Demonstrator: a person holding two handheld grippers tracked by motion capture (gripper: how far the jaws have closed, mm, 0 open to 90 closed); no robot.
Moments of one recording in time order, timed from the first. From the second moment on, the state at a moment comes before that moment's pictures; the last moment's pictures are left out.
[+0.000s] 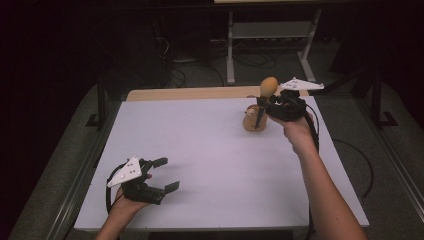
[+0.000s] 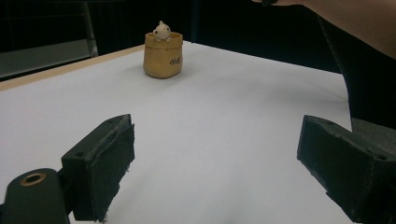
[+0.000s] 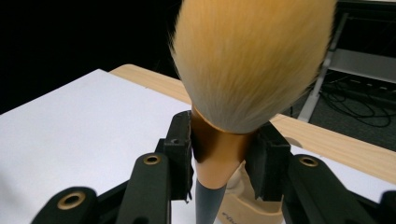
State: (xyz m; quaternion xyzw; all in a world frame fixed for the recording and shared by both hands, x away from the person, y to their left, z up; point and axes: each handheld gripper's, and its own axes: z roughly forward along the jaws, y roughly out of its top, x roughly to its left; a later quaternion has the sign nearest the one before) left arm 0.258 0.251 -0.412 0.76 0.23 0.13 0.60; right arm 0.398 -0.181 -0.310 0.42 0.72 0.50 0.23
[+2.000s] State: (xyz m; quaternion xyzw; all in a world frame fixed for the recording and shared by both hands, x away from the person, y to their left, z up) left arm 0.258 0.250 -0.412 0.76 0.23 0.13 0.60; right arm 0.451 -0.186 -0.341 0.48 0.69 0.47 0.28
